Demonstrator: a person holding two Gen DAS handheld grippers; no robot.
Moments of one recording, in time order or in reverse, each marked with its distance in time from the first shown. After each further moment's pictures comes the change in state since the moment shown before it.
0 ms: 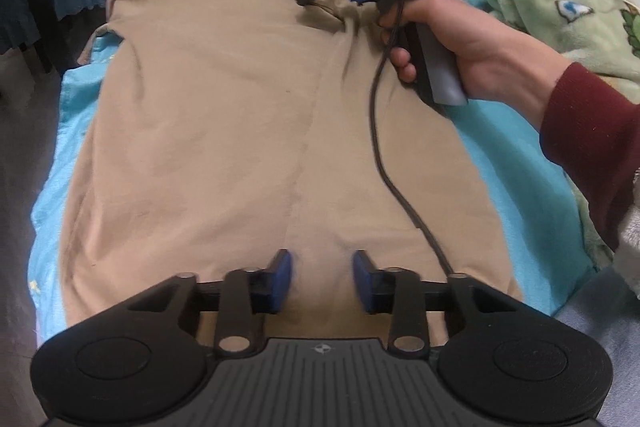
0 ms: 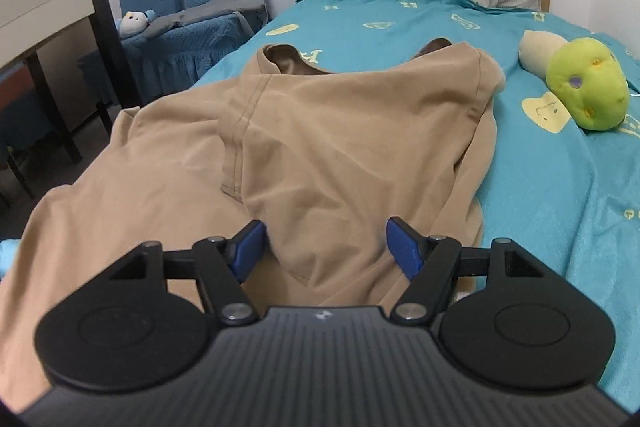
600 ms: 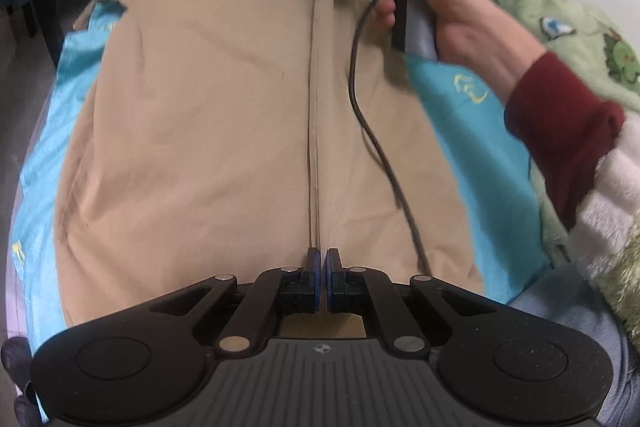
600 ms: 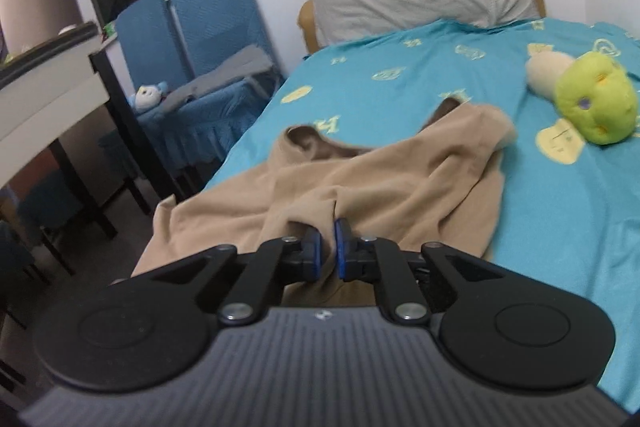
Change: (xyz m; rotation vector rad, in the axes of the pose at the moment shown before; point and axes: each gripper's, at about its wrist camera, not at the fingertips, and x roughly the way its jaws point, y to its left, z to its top) left arm -0.015 0.011 -0.007 -0.067 0.074 -0.111; right arm -0.010 0.002 0.034 0.152 -0.110 0.090
